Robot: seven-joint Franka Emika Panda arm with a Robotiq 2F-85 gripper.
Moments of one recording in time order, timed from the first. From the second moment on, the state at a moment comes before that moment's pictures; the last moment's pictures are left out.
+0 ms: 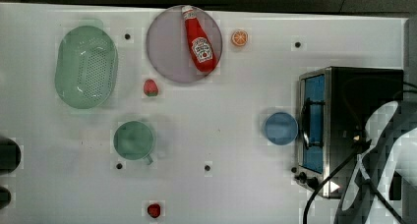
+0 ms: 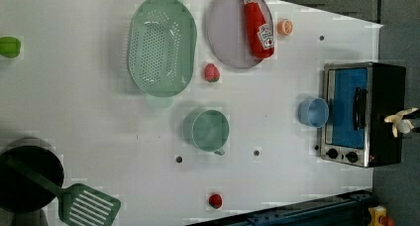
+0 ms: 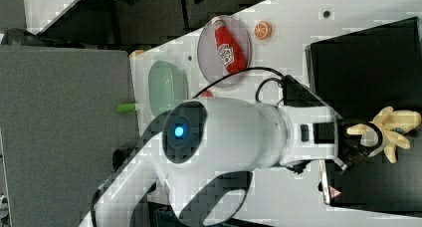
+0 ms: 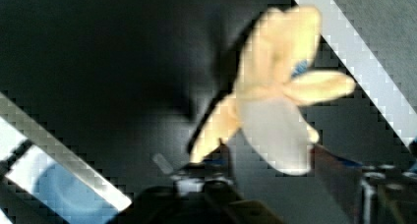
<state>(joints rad) -0.11 0.34 -0.66 -1.77 0.02 0.44 -0.77</state>
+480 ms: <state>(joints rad) -0.07 0.22 -0.64 -1.75 0.00 0.36 -0.80</state>
